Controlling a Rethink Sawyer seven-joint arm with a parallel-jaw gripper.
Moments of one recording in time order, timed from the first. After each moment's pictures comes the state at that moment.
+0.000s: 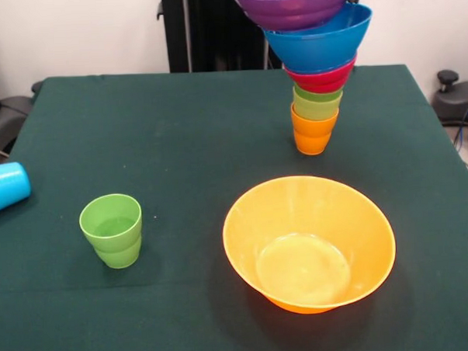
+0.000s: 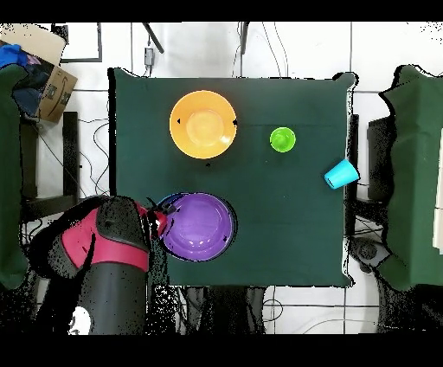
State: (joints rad) arm 0.38 -0.88 -0.22 1.64 -0.50 0.81 2.67
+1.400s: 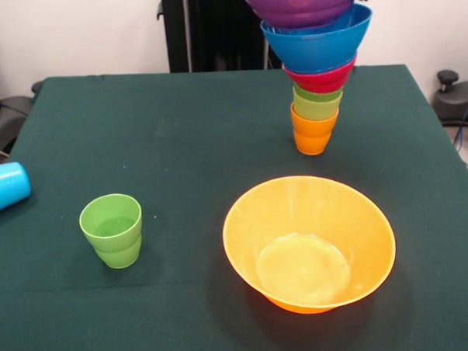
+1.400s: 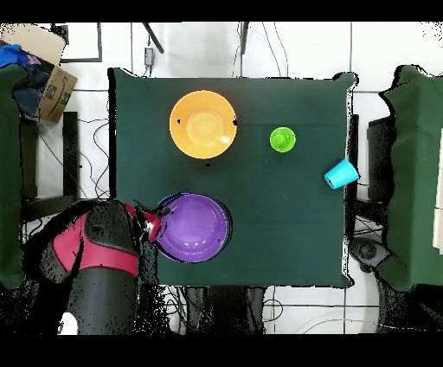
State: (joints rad) arm 0.41 -0.87 -0.23 1.64 -0.50 0.81 2.67
